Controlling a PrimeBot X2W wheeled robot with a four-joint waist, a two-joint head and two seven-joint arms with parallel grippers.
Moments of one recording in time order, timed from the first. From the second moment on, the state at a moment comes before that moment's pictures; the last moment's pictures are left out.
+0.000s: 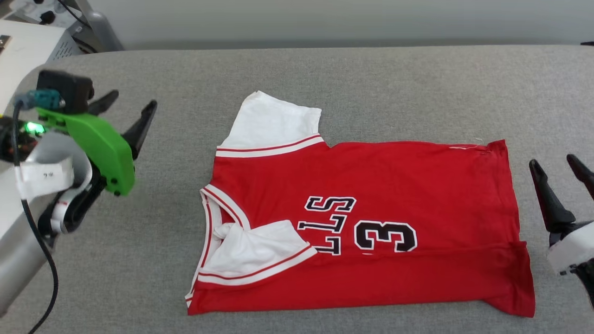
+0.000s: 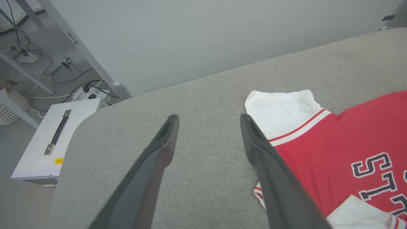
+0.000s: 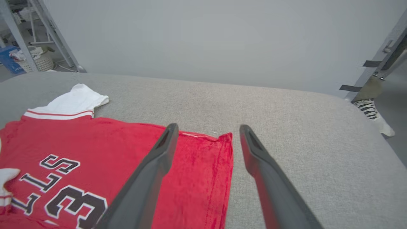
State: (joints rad) left arm -0.80 0.88 -0.89 0.13 -1.00 0.12 0.12; right arm -0.09 -0.45 0.01 -0.05 0.48 0.13 0.06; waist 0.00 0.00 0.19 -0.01
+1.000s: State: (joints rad) left arm -1.40 0.60 -1.12 0.63 -1.03 -0.13 0.73; right arm -0.27 -0.31 0.02 -0.14 0.34 0.13 -0.05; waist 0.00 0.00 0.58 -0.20
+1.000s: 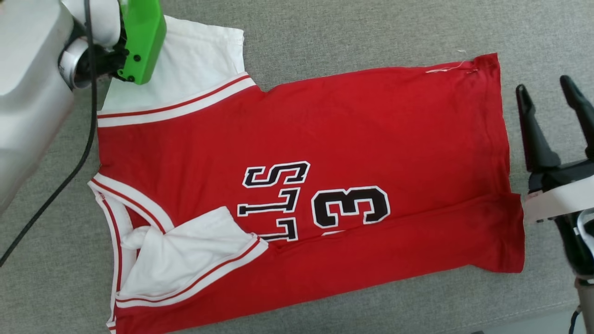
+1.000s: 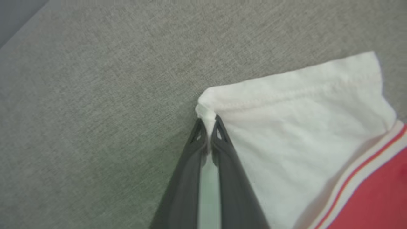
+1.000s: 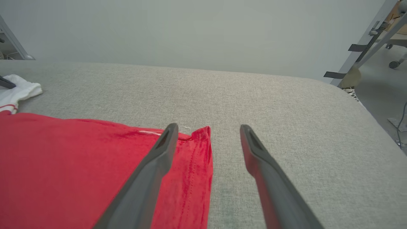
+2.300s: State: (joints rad) left arm -1.28 0.64 -1.18 0.38 -1.01 -0.11 0.27; right arm -0.74 -0.68 0.45 0.39 0.78 0.13 0.61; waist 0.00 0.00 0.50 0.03
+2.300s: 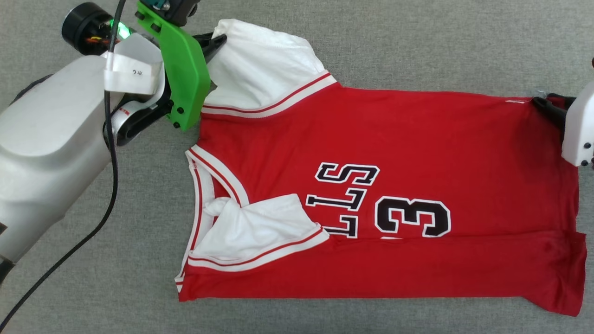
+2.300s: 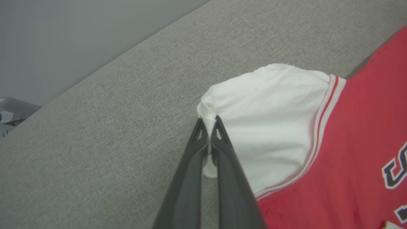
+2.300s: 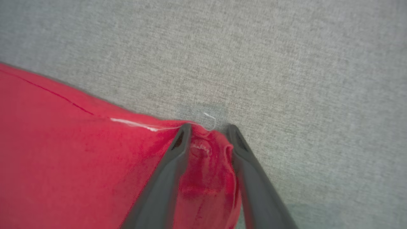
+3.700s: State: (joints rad) left arm -0.55 0.75 -1.19 0.14 -1.02 0.25 -0.14; right arm -0.01 -0.66 0.25 0.08 0.86 0.13 0.27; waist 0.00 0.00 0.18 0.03
